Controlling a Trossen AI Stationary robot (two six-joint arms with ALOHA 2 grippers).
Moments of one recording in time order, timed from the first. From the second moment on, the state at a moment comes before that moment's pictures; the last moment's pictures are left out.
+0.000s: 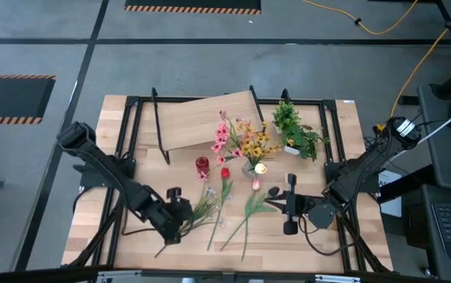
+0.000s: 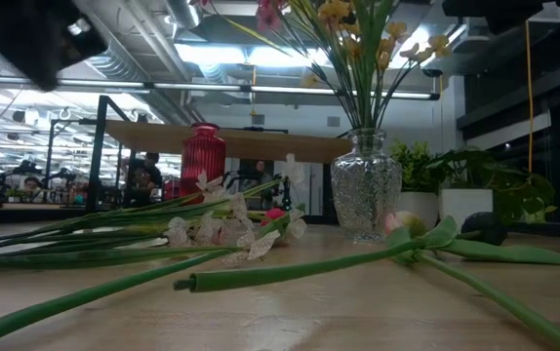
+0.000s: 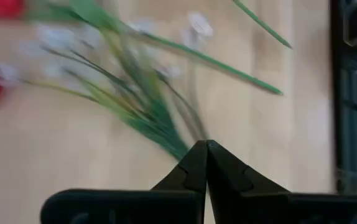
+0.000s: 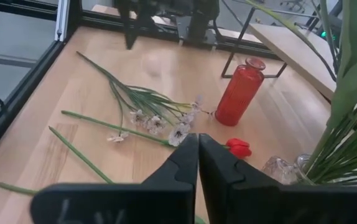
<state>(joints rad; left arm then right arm) -0.67 1.53 1.03 -0.59 -0.29 -0.75 0.75 1.28 0.72 0.02 0.83 0.22</state>
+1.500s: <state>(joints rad) -0.66 1.76 1.04 -0.58 -0.22 -1.11 0.75 1.33 0.72 0.02 0.83 0.39</state>
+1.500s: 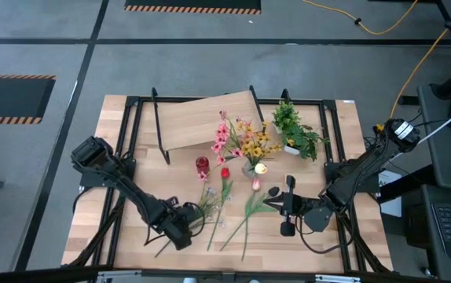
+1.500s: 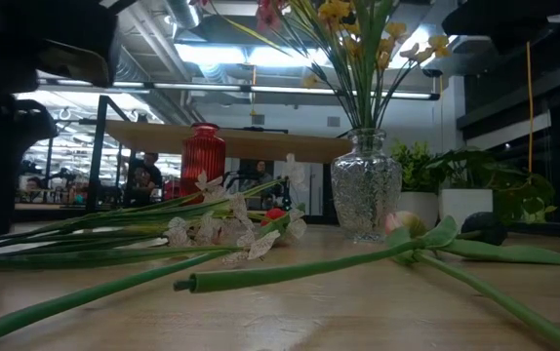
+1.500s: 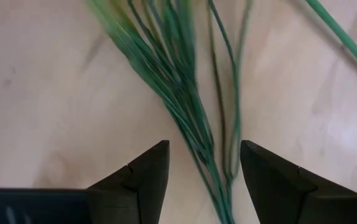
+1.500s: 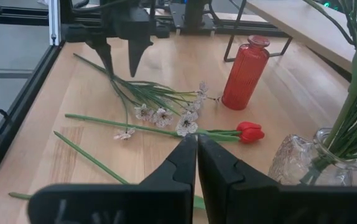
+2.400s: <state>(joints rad) -0.64 1.82 1.04 -0.55 -0.17 -1.06 0.75 1.33 0.72 0.02 0.83 0.39</state>
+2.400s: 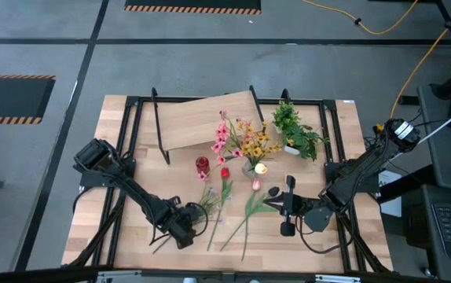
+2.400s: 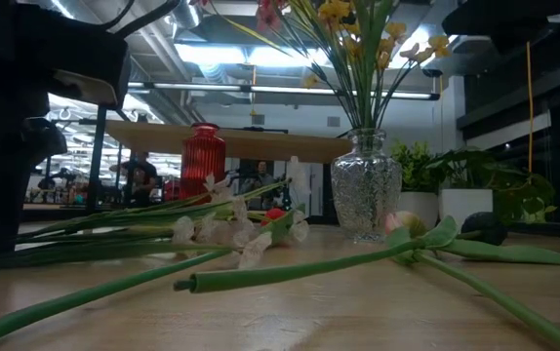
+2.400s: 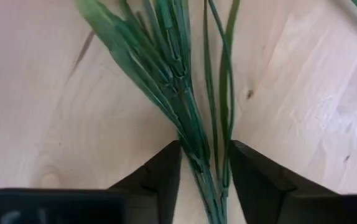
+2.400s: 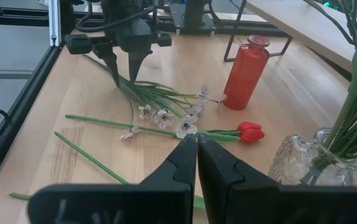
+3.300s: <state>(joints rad) -0.64 1.73 1.04 -0.64 -0.16 -1.03 0.75 1.33 0.72 0.02 0.83 0.39</state>
